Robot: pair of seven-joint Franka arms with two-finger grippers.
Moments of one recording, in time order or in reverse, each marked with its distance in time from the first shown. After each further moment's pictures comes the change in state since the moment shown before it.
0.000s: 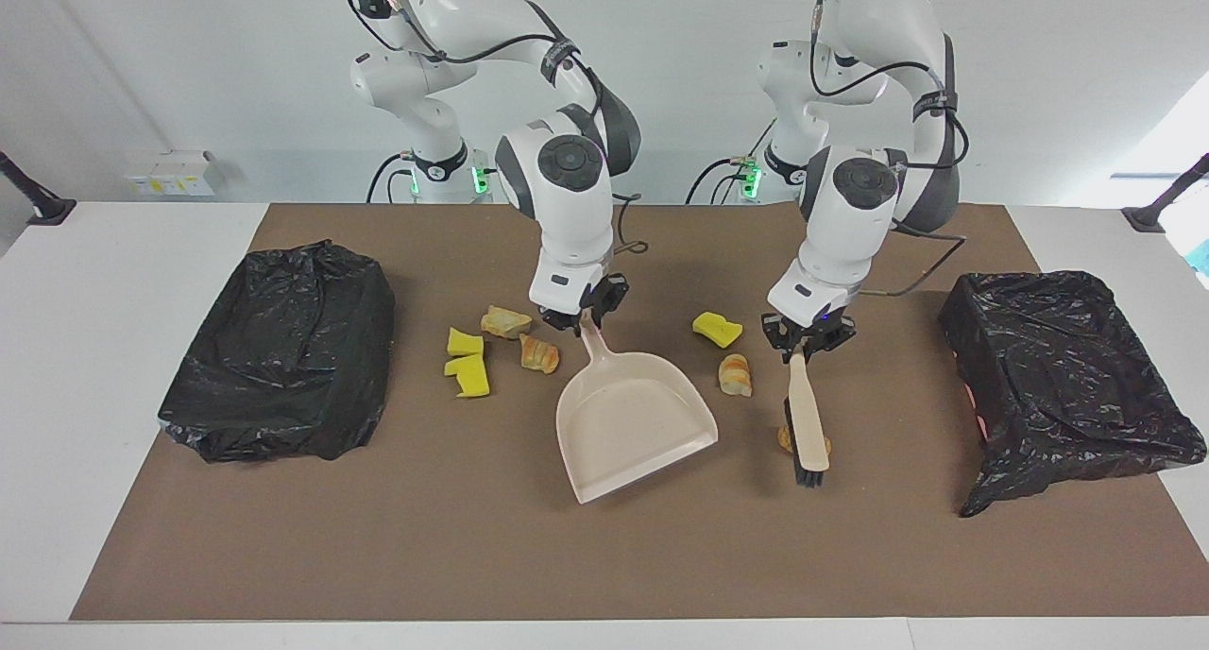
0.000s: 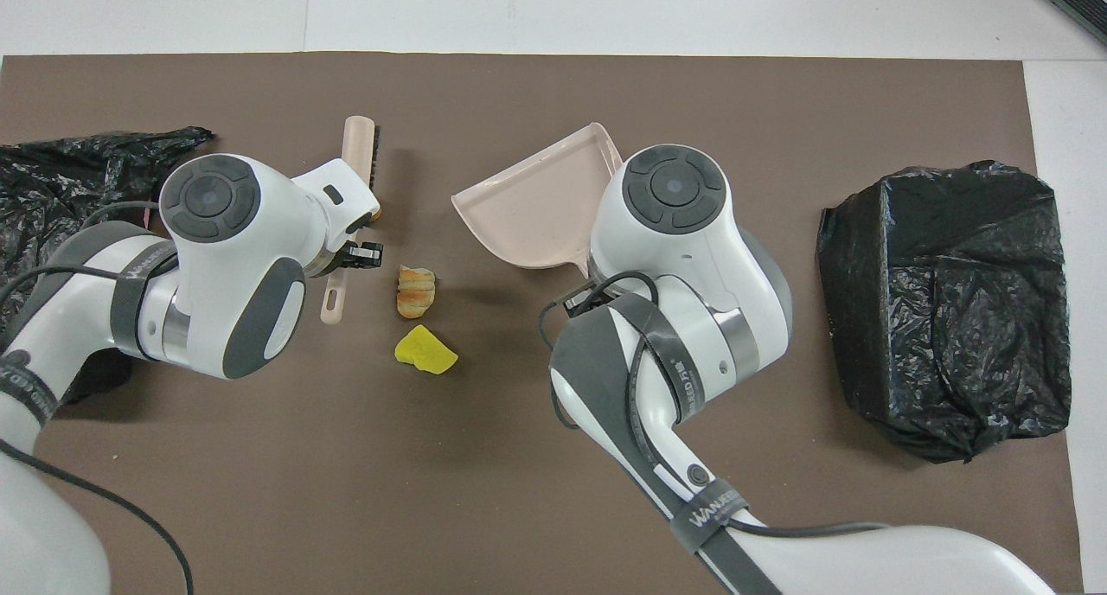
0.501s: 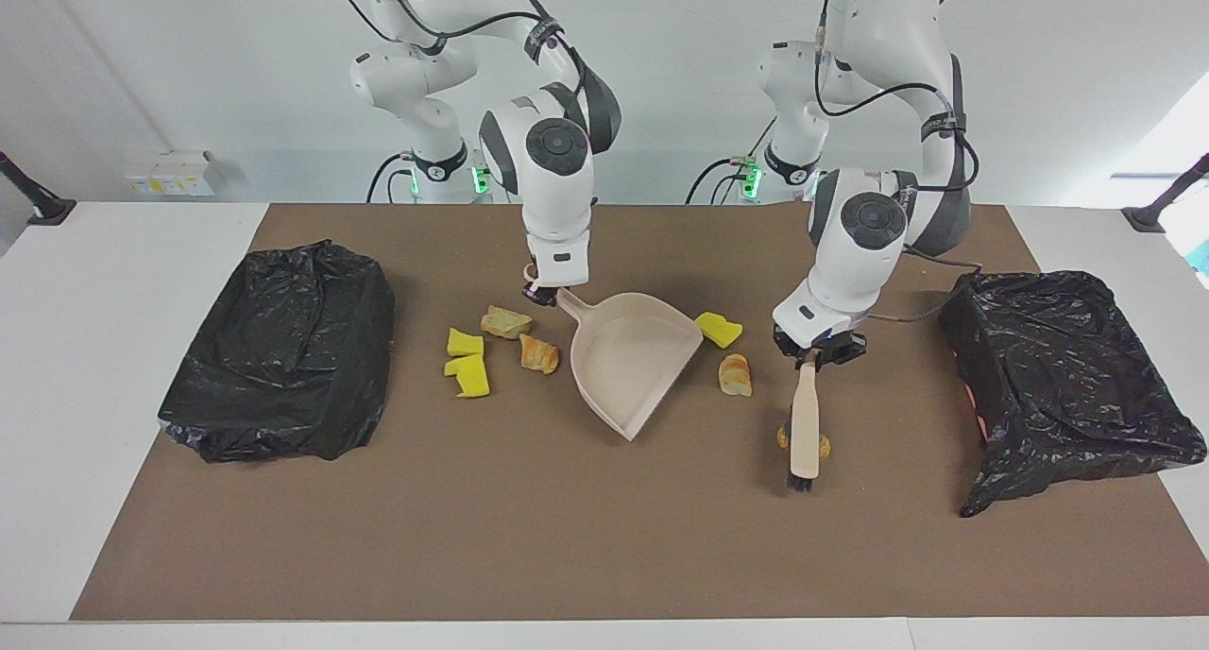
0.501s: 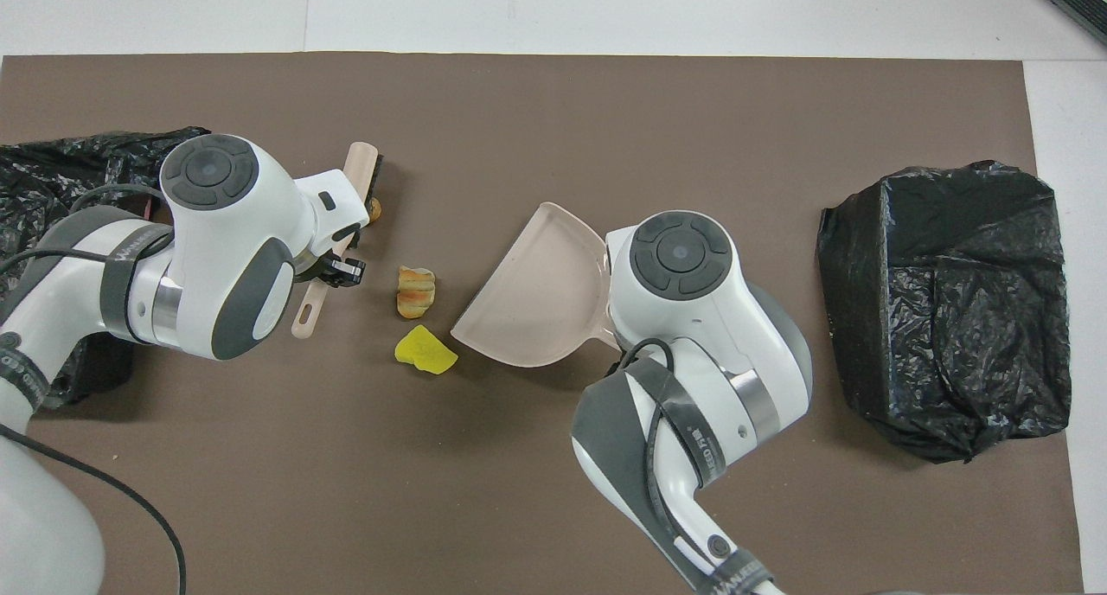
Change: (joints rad) left arm 0.027 0.017 0.002 0.031 0.003 -0.182 0.147; right arm 0.027 -0.134 0.005 -0.218 -0.057 -0.016 -0.400
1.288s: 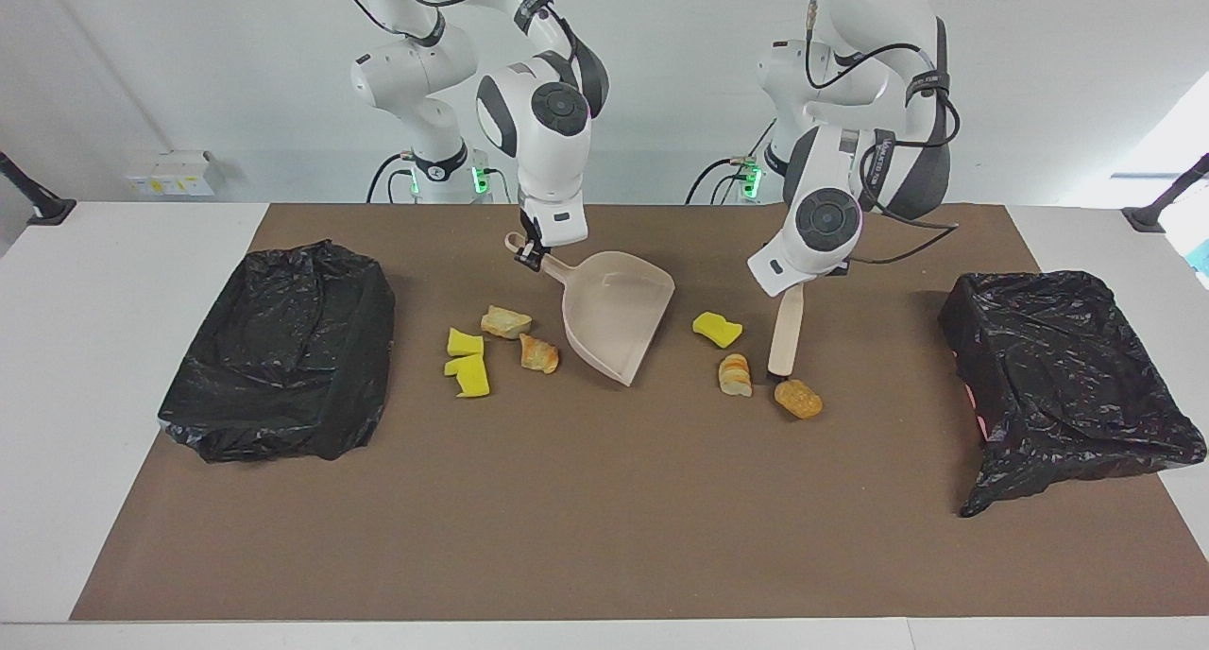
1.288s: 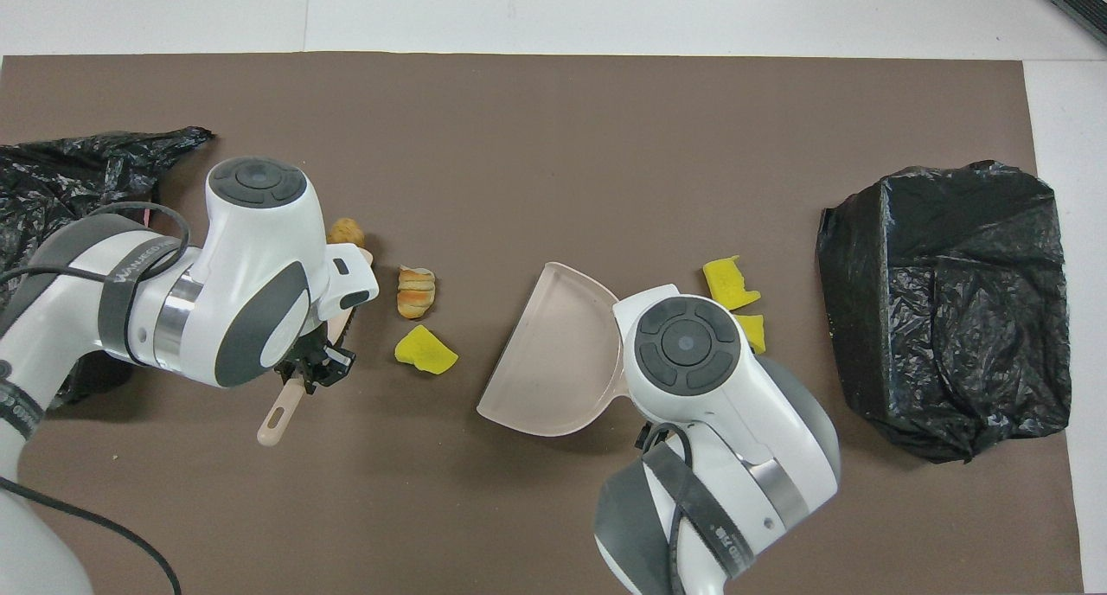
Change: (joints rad) left arm -0.063 -0.118 -0.027 -0.033 0.000 -0.531 0.017; right arm 0.032 -0.164 0.003 -0.202 -0.062 -0.007 -0.096
